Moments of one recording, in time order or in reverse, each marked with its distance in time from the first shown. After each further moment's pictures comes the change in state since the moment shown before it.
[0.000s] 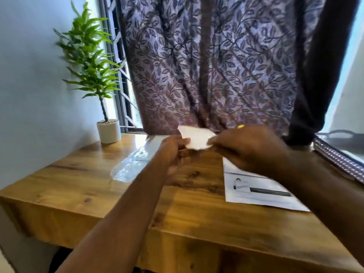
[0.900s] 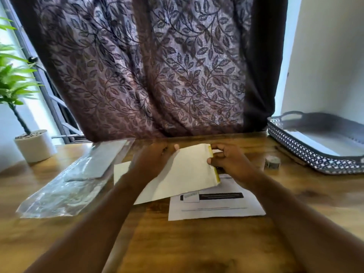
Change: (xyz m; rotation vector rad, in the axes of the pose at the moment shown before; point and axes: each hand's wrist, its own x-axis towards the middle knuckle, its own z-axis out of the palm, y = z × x) left_hand 0.106 -0.070 0.085 1.363 -0.002 0.679; right_hand -0.146 0.128 0.099 1.142 0.043 1.260
